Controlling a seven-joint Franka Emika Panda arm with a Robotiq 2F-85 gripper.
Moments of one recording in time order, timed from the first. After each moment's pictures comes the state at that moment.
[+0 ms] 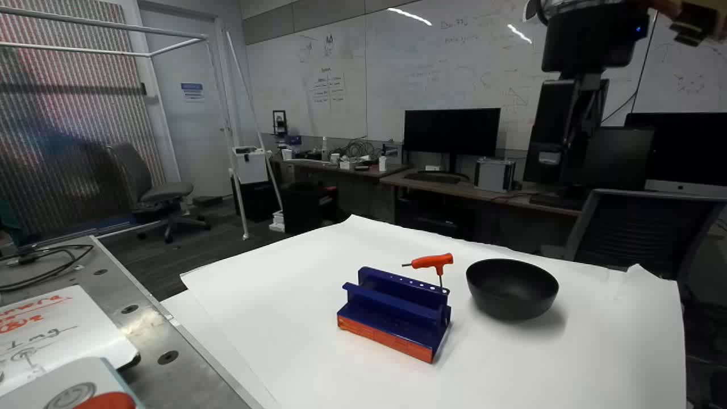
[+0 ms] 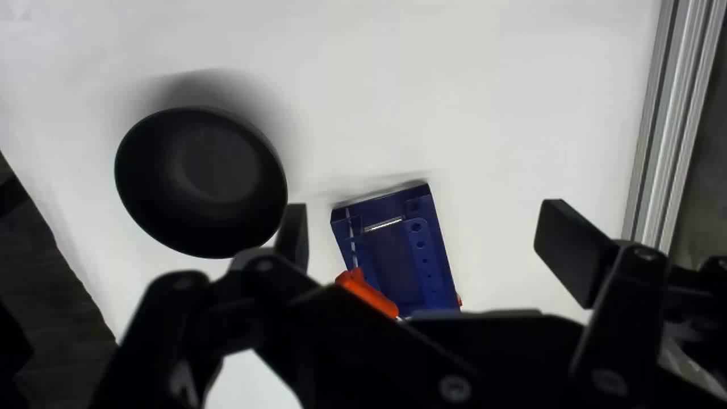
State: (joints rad) arm 0.07 -0.37 0.20 -2.18 0.01 1.83 0.24
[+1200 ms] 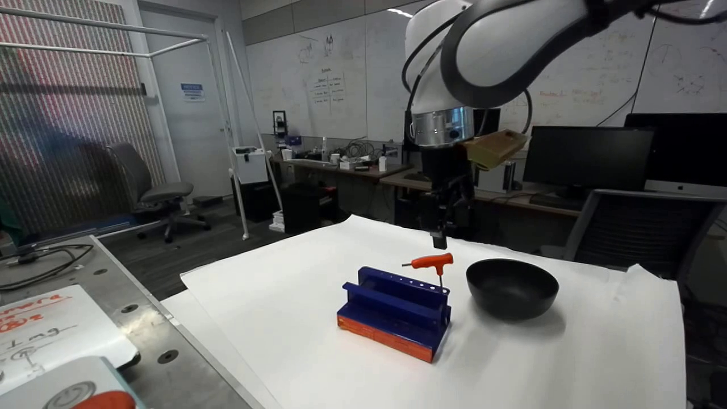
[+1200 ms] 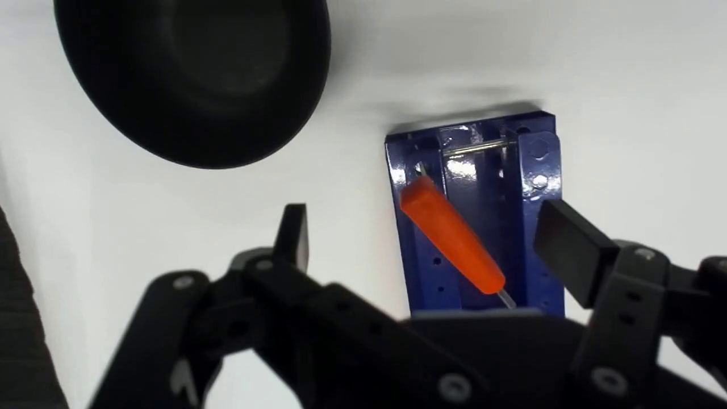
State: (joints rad) arm 0.07 0.24 0.14 -1.81 -0.18 1.94 0.14
